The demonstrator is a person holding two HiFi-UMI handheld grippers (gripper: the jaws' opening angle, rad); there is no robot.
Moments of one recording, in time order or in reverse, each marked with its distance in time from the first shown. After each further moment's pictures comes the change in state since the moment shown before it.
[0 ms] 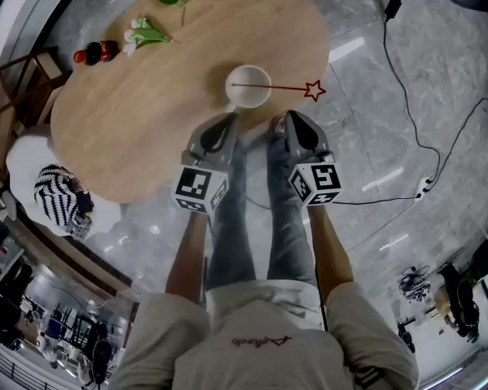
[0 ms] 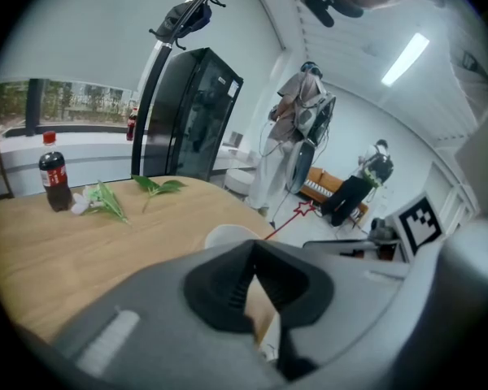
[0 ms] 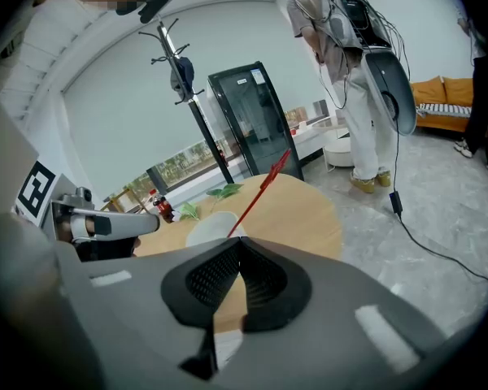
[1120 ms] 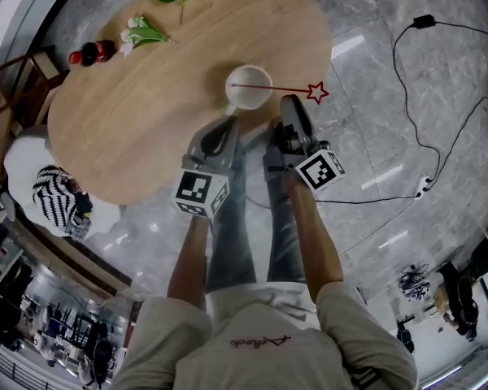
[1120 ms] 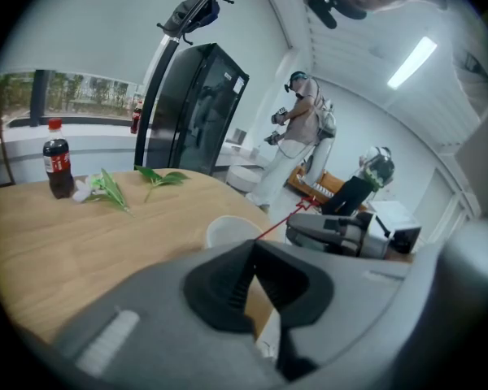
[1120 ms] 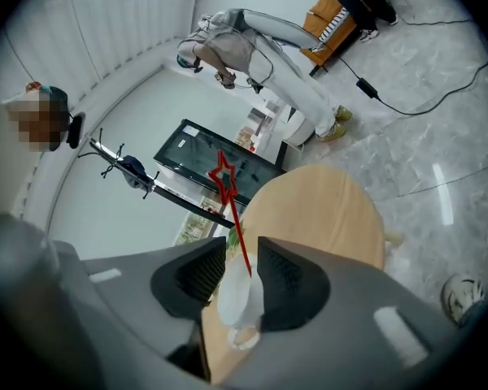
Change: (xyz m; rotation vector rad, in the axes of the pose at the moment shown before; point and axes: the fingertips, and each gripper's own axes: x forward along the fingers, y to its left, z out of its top) left arm 0.001 0.003 -0.014 -0.040 0.016 0.003; right arm 0.026 -0.014 0.023 0.737 -0.330 0.123
